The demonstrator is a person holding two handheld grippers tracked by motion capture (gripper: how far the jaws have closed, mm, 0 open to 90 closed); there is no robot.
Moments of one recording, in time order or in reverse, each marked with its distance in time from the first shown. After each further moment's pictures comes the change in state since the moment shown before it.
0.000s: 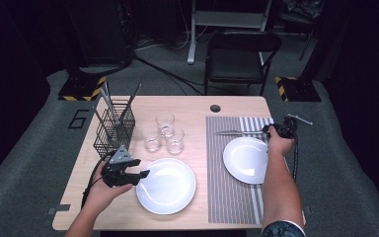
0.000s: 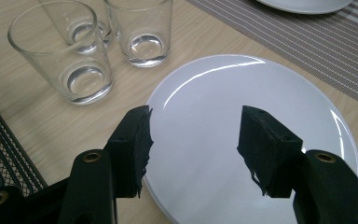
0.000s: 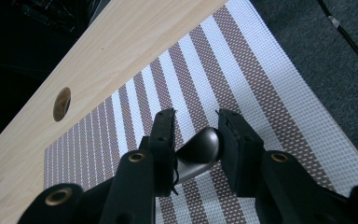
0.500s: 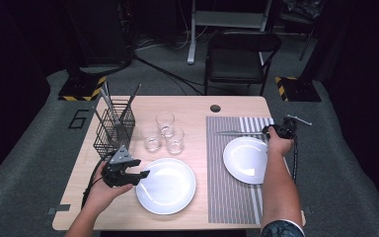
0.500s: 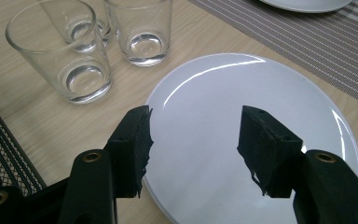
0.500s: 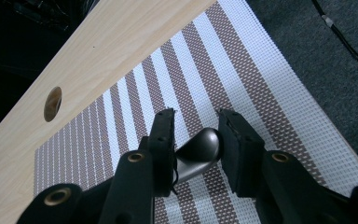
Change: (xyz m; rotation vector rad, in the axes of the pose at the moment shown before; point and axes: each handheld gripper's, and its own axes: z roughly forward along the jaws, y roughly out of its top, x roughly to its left) left arm 0.000 0.000 0.000 0.010 -0.007 -0.003; right arm -0.002 -0.001 0.004 0.001 -0.023 -0.003
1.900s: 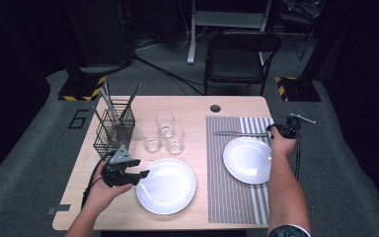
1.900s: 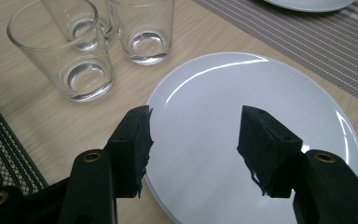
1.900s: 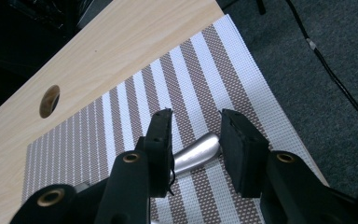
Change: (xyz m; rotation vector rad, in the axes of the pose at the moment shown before) left arm 0.003 -0.001 0.000 -0.002 0.004 -0.006; right arm 0.002 0.004 -0.019 -0.043 -0.022 -0.089
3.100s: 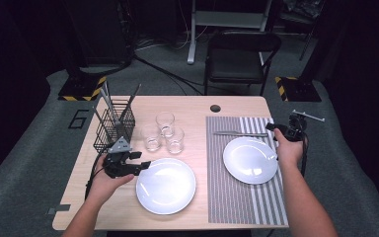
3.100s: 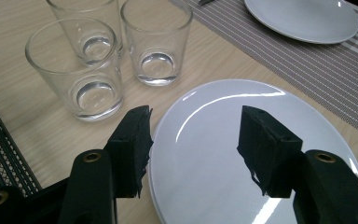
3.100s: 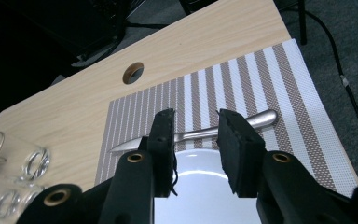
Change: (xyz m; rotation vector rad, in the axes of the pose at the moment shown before) left arm 0.016 0.015 0.006 -0.047 -0.017 -0.065; right arm 0.044 -0.018 -0.088 -0.034 0.134 -0.187
